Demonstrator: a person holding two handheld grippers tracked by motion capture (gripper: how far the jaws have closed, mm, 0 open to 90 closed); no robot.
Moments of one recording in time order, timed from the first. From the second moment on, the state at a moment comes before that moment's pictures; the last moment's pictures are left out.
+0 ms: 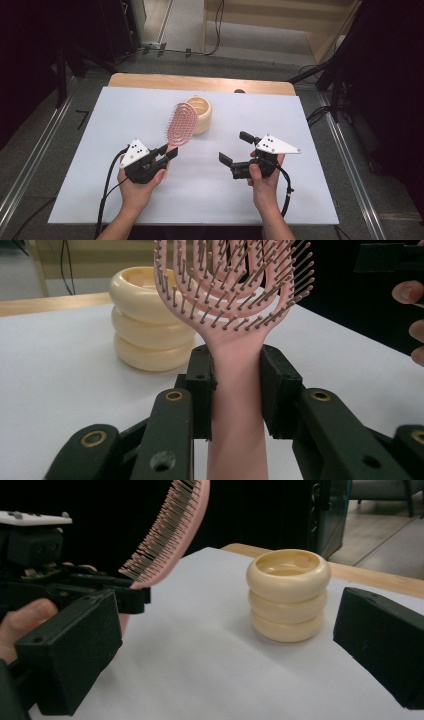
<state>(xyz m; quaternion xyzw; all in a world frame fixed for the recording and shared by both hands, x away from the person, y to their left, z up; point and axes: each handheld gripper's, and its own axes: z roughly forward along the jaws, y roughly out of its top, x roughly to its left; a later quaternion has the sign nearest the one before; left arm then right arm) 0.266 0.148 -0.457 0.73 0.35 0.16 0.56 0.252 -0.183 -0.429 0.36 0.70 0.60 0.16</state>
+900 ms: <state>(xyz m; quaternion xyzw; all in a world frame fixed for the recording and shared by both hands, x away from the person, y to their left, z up) 0.238 0.107 -0.472 0.75 0.30 0.16 0.57 0.252 -0.164 -0.427 0.37 0.69 0.61 0.09</state>
